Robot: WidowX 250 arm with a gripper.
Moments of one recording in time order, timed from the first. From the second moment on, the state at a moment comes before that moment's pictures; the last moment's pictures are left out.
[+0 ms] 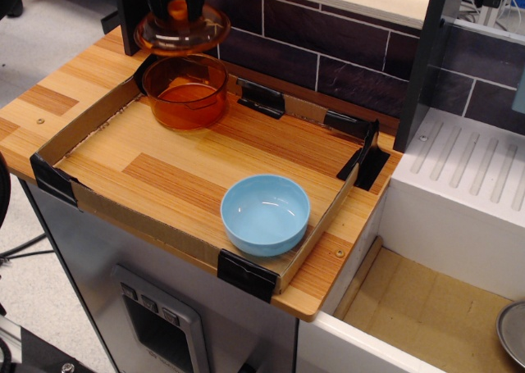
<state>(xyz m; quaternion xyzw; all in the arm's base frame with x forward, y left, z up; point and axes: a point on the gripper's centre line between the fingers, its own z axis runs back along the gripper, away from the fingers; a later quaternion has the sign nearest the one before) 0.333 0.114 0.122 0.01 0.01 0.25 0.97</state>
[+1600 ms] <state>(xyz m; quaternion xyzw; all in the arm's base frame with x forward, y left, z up) 0.261 0.083 0.037 0.06 0.02 0.10 0.99</state>
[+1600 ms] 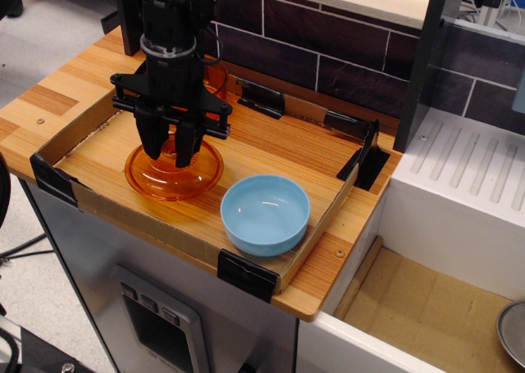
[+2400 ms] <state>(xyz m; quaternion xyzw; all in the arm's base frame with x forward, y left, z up) 0.258 0.074 0.068 0.06 0.03 0.10 0.99</state>
